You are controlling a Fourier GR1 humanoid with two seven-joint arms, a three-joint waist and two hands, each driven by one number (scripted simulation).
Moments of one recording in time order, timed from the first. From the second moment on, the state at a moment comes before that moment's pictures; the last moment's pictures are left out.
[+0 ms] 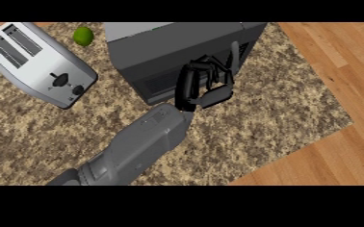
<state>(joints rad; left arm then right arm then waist) -0.91 0.00 -0.82 -0.76 1.03 0.59 -0.77 -0.06 -0.63 -0.18 -1.92 -0.89 0.59 -0.09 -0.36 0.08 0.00</state>
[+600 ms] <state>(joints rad) -0.97 0.00 -0.91 -0.70 1.02 0.62 -0.72 -0.07 -0.65 -0.16 -1.93 -0.97 0.64 -0.08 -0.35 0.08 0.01</state>
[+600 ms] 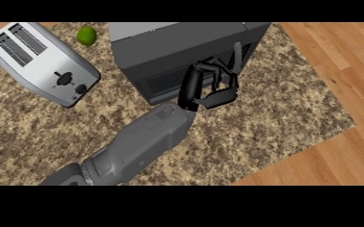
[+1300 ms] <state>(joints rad) -0.98 0.00 -0.97 -0.71 1.10 0.60 -0.67 -0.02 -0.69 -0.21 -1.97 -1.03 0.63 -0.06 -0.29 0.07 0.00</state>
